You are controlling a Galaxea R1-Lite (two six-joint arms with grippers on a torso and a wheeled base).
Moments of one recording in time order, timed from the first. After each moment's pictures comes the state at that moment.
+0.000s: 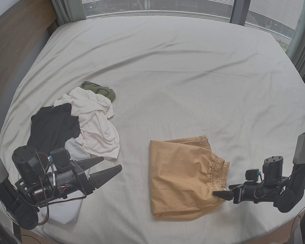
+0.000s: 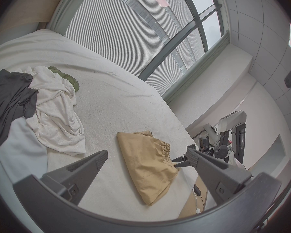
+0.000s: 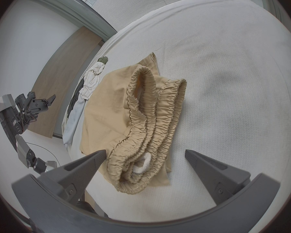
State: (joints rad) left arm -0.34 1.83 -0.15 -1.55 -0.51 -0.36; right arm 0.23 2.11 -0.15 -1.29 0.42 0.20
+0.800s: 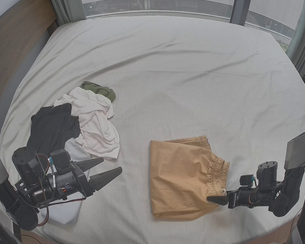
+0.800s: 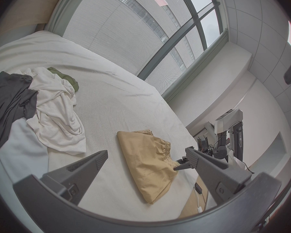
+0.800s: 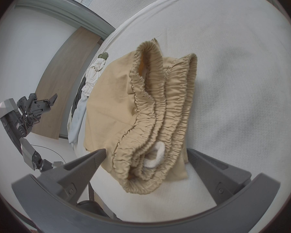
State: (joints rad) left arm -0.34 1.83 -0.14 -1.55 -0.51 -0.34; right arm 0.28 2.19 -0.14 -1.38 0.46 0.29
